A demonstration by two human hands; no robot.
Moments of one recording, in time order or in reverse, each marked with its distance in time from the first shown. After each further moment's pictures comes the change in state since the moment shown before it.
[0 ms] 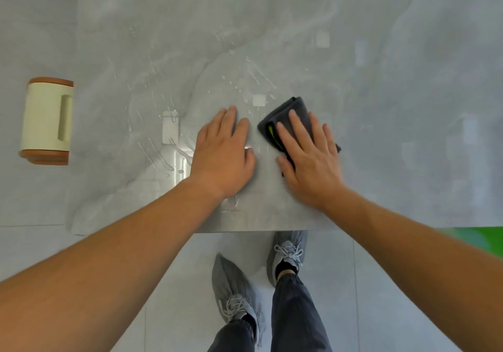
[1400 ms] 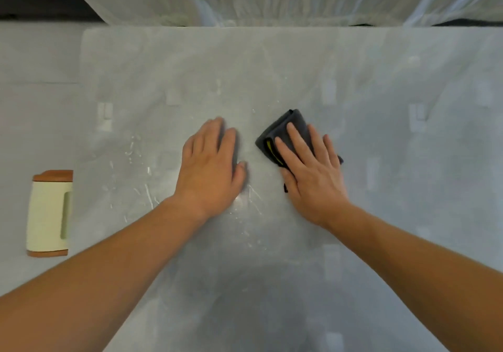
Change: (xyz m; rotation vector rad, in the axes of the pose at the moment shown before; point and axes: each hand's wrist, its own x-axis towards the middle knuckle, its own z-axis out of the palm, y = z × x) left_hand 0.194 -0.040 -0.090 0.068 0.038 -0.003; right_hand 0.212 0.055 -0.049 0.022 -0.045 -0.051
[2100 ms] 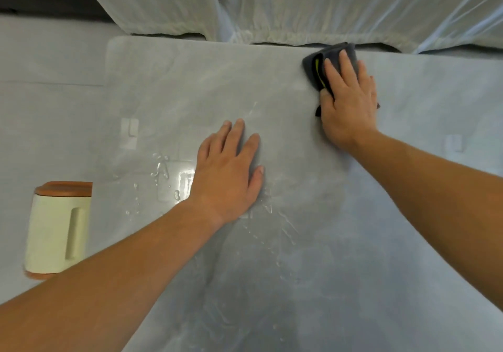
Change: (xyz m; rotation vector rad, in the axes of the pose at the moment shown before) left_hand 0.031 -0.048 -0.008 -0.042 0.011 0.036; right_hand 0.164 0.016 -0.040 0.087 0.105 0.315
